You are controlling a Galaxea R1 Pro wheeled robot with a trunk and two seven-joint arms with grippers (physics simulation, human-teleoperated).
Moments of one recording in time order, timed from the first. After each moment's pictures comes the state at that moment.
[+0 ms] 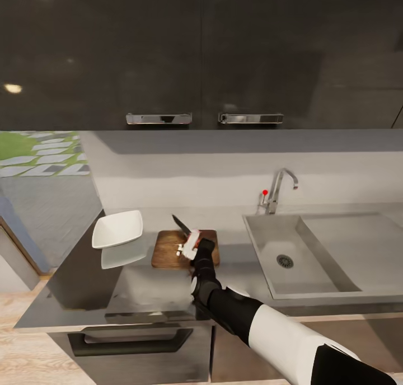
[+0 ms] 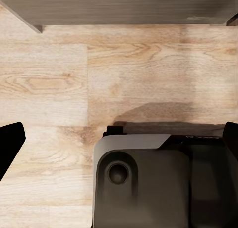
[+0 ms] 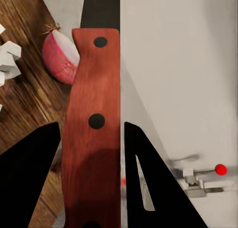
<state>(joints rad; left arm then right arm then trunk) -0.02 0.03 -0.15 -0.51 0.17 -0.02 0.09 -0.84 0.17 1.05 -0.75 0.23 0.60 -0.43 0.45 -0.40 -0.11</state>
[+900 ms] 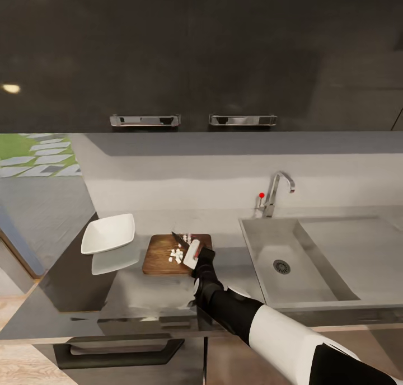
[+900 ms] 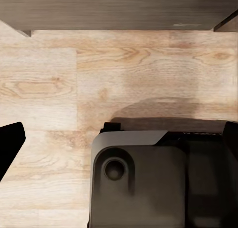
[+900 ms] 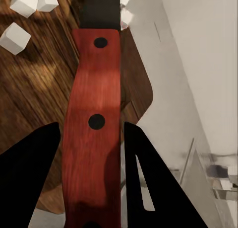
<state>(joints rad) -0.02 0.02 -0.15 -0.50 0.17 -0.02 0.09 -0.84 0.17 1.06 -0.69 0.22 0.60 -0.25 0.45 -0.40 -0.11</state>
